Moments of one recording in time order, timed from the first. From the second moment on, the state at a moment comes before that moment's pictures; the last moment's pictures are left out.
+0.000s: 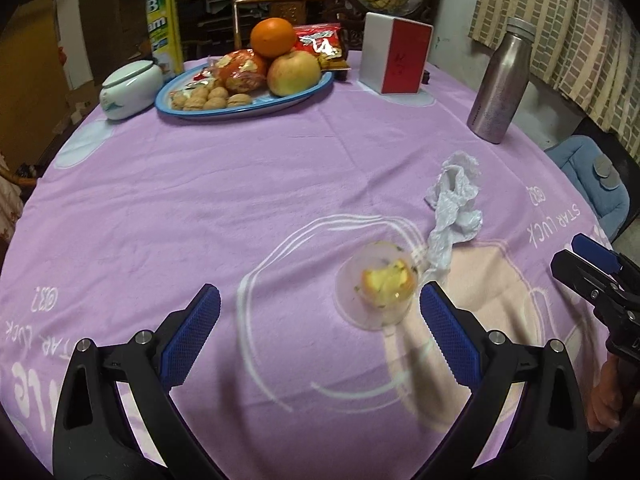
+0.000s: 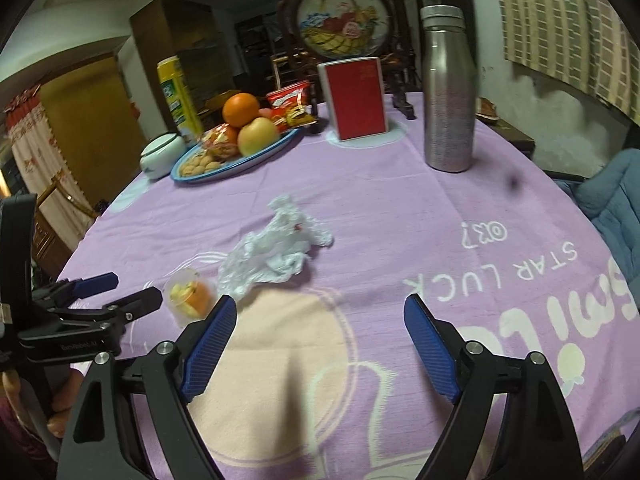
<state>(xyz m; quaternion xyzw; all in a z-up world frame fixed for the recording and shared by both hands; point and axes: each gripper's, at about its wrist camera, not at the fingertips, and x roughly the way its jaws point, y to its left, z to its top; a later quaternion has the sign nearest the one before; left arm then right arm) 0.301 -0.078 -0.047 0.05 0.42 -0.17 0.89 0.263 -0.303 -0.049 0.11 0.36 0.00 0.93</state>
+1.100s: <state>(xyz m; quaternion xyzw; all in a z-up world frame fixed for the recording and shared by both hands) 0.306 -0.014 -0.078 0.07 0.44 -0.06 0.89 0.267 -0.302 -0.063 0.14 0.40 0.03 0.91</state>
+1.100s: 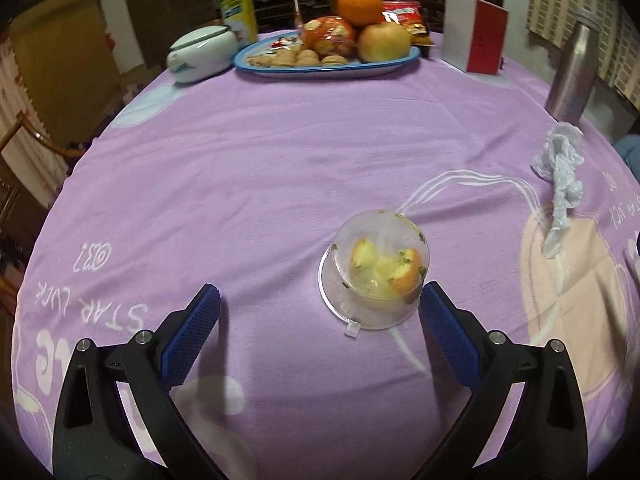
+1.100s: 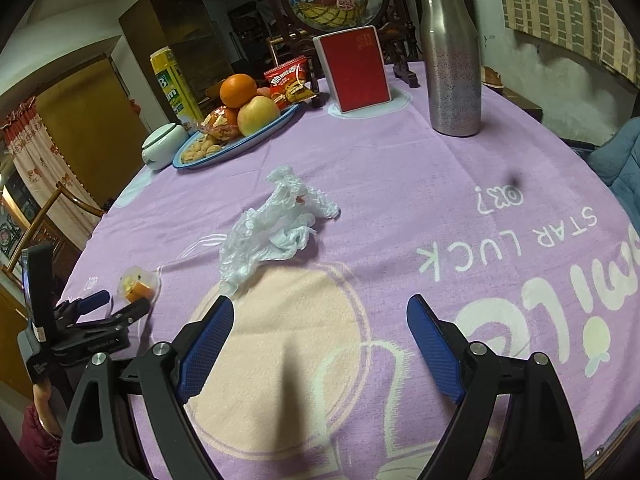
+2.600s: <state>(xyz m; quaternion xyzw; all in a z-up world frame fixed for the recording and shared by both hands) 0.311 -0.014 -0.085 0.05 0.46 -0.06 0.89 0.392 -0.273 -0.093 0.09 0.44 0.00 0.89</state>
